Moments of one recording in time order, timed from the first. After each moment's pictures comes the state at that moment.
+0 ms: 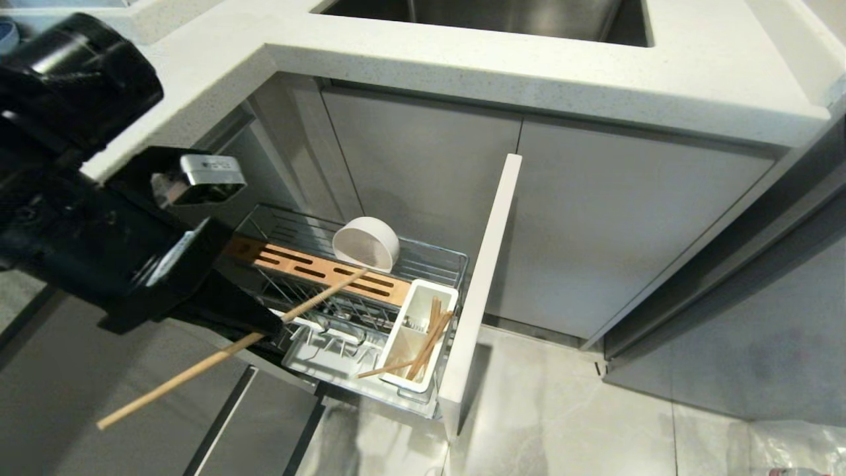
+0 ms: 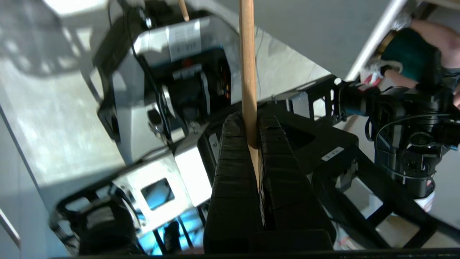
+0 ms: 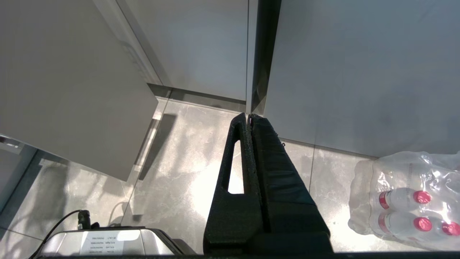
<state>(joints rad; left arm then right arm) -0.46 1.57 -1.78 1.28 -0.35 -0.34 0.00 0.00 0.00 0.00 -0.02 0.05</state>
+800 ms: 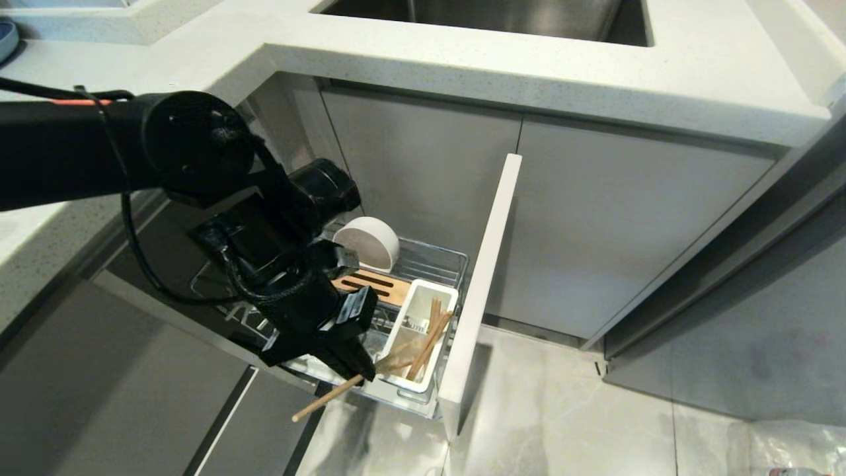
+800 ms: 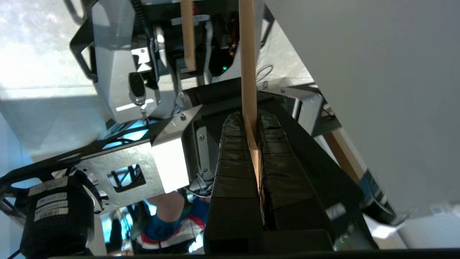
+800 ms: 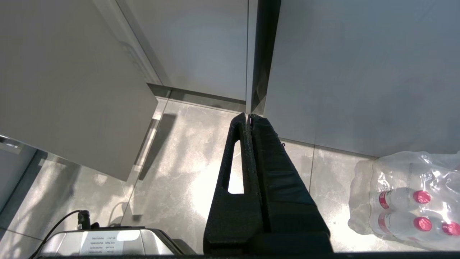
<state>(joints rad) -0.55 1.90 -1.78 1.23 -0.33 -0.54 0.00 0.00 0.00 0.00 -0.02 0.05</state>
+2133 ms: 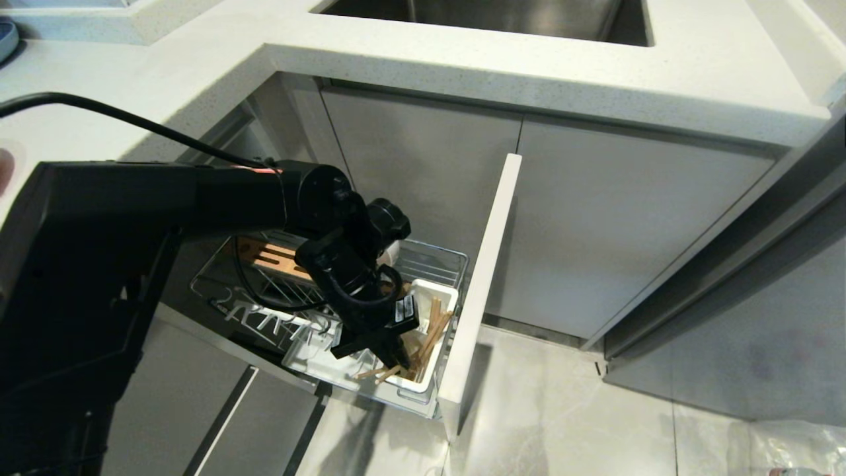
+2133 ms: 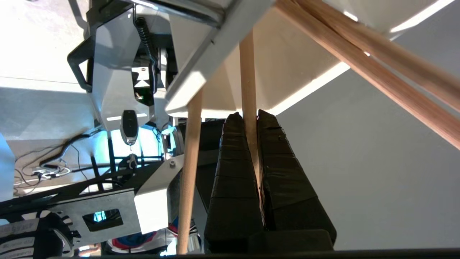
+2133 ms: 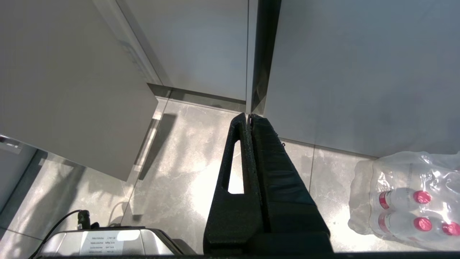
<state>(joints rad) -0.54 2.17 -1.94 1.14 -0.28 -0.66 0.00 0.00 0.00 0.00 -0.02 0.05</state>
